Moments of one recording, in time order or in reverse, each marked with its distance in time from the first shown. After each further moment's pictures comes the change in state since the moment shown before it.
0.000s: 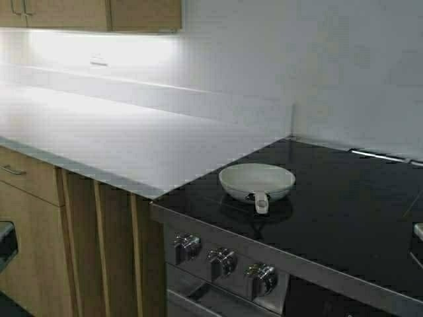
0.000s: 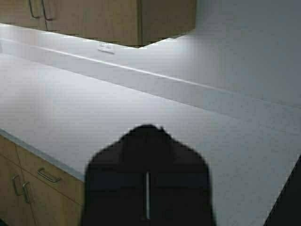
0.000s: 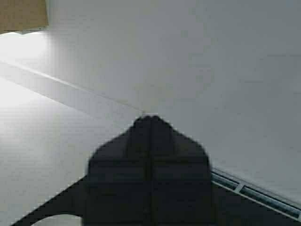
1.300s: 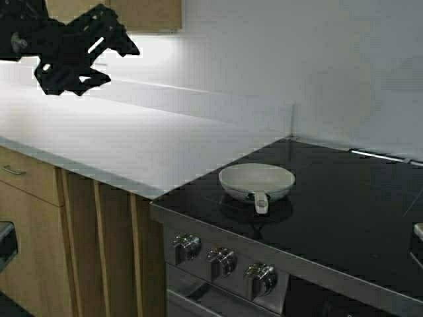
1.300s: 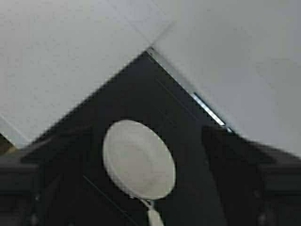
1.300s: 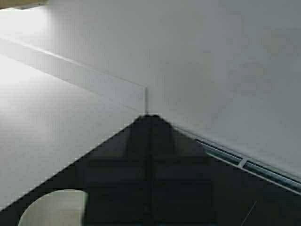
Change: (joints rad) left arm -0.328 0.948 -0.106 0.086 -0.595 -0.756; right arm 0.006 0.000 0.011 0.000 0.067 0.009
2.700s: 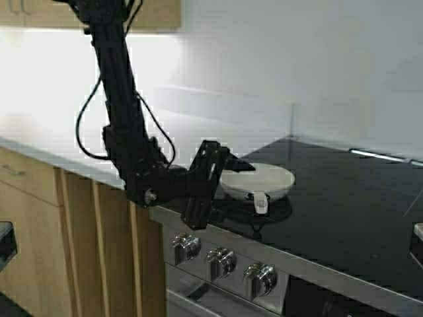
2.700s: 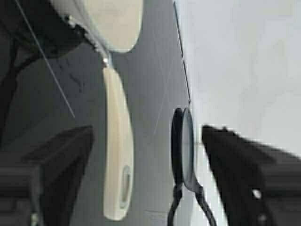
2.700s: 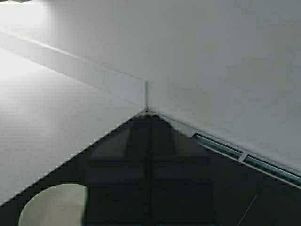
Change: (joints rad) left arm -0.298 0.956 -0.621 0.092 -0.298 -0.660; right arm 0.000 0.000 0.002 0.000 0.017 0.002
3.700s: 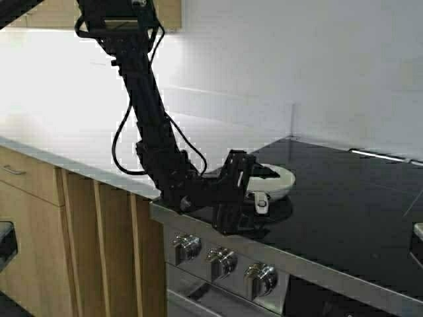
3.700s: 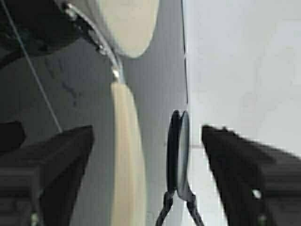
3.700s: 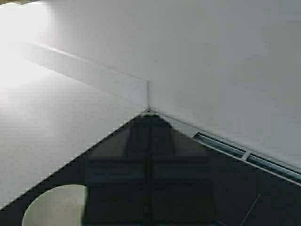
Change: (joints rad) left arm -0.040 0.127 -0.273 -0.002 0.147 -0.104; right arm -0.002 0.002 0.000 0.000 0.000 0.015
